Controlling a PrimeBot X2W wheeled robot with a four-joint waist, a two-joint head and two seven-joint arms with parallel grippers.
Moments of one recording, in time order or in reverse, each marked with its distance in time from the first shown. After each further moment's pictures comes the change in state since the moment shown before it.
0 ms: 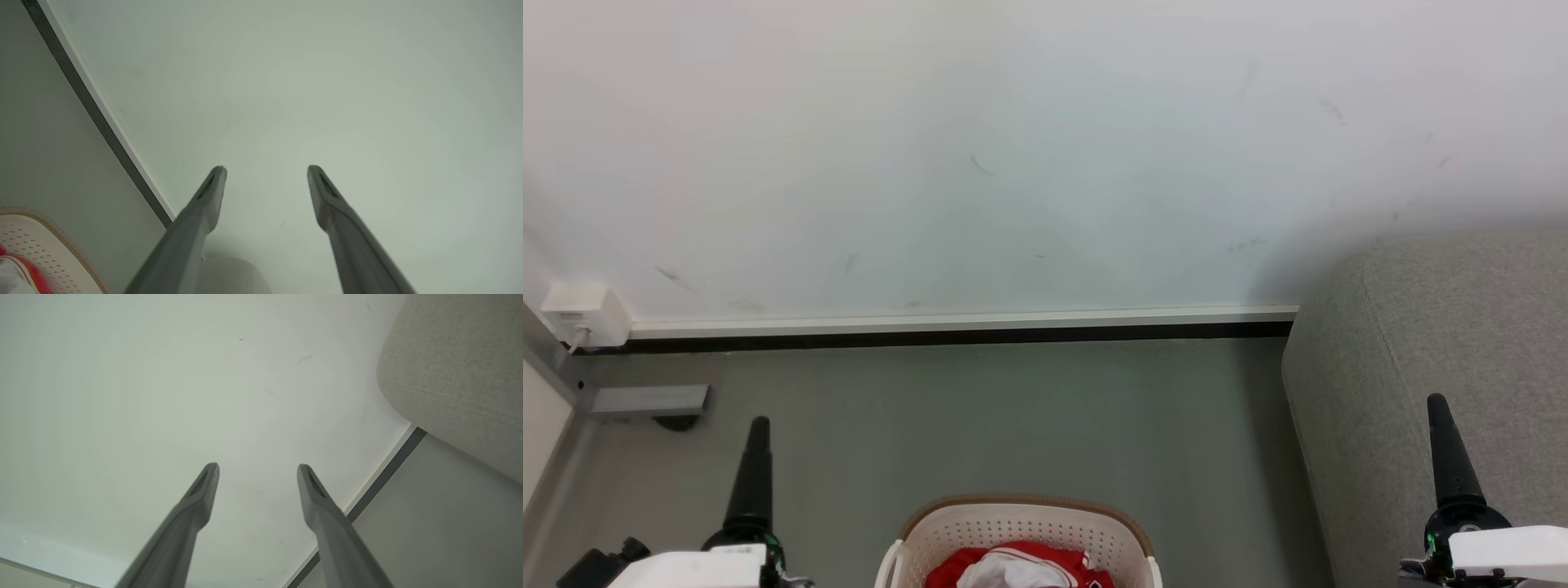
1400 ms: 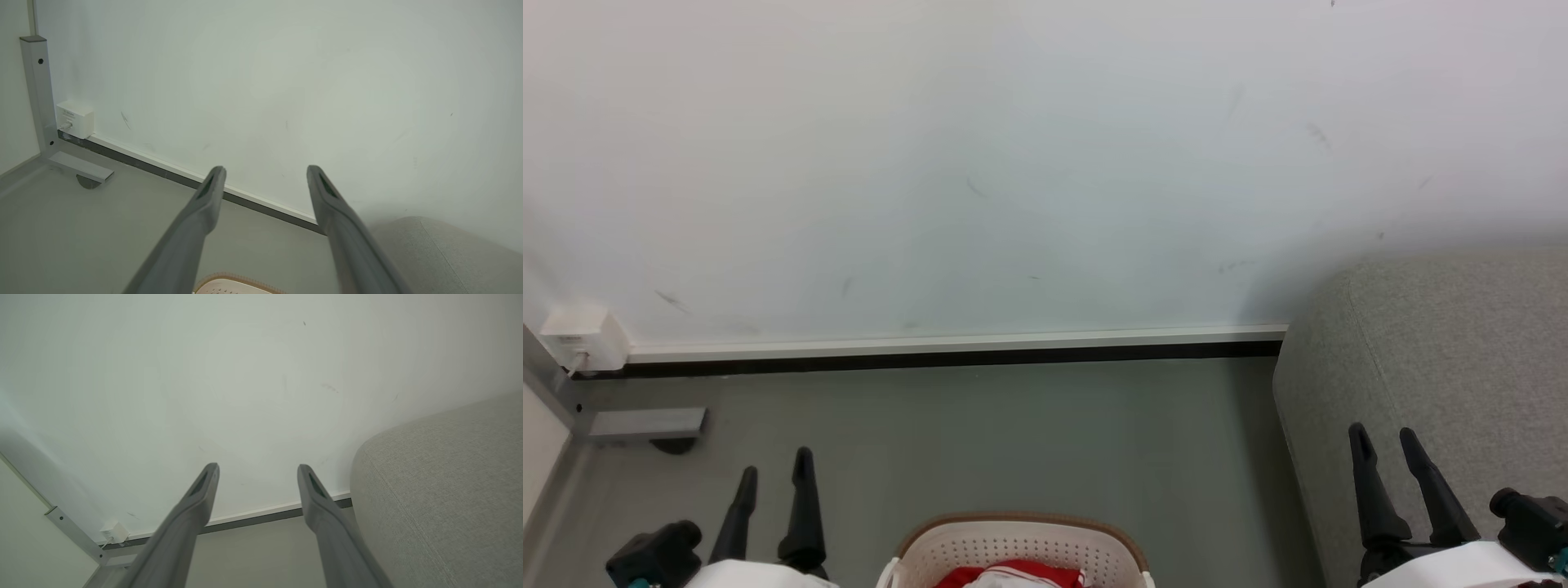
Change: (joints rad) left arm 0.038 0.013 -0.045 0.012 0.895 0.106 -0.125; right arm 0.000 -0.078 0.140 0.070 -0.735 0.000 -0.126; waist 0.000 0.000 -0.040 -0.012
